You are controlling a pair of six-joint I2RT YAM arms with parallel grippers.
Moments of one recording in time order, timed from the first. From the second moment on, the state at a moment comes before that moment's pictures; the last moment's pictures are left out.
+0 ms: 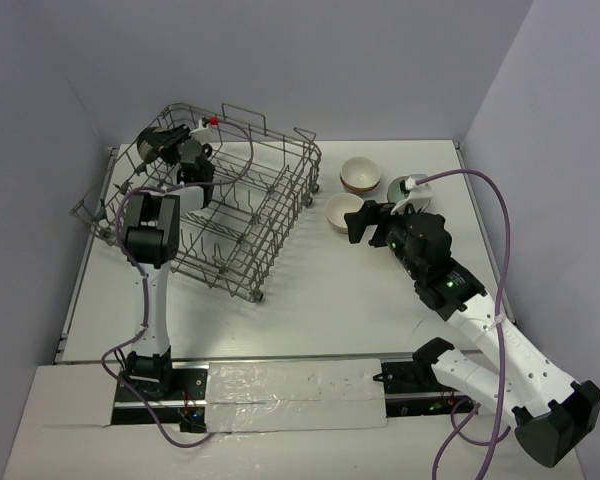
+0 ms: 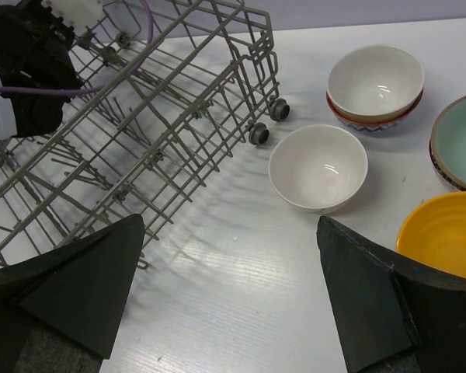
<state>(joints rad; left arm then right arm) -0.16 2.37 1.60 1.04 -0.90 1.62 0.53 0.81 0.76 -0.14 0.19 0.35</state>
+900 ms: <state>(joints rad) -0.16 2.44 1.80 0.92 -1.06 1.55 0.53 0.81 0.76 -0.14 0.17 0.35</state>
